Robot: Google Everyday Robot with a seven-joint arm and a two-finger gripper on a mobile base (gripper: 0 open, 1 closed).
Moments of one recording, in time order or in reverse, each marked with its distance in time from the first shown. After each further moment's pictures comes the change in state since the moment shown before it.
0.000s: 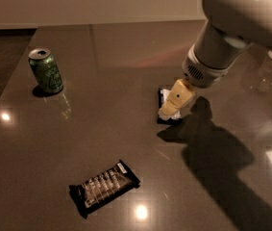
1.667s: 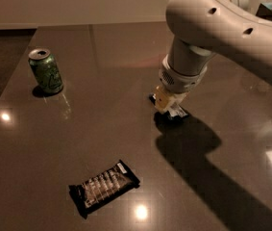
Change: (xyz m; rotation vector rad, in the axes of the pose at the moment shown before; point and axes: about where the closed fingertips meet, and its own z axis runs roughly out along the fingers) arm -0.024 0.024 0.039 -0.021 0.066 0.149
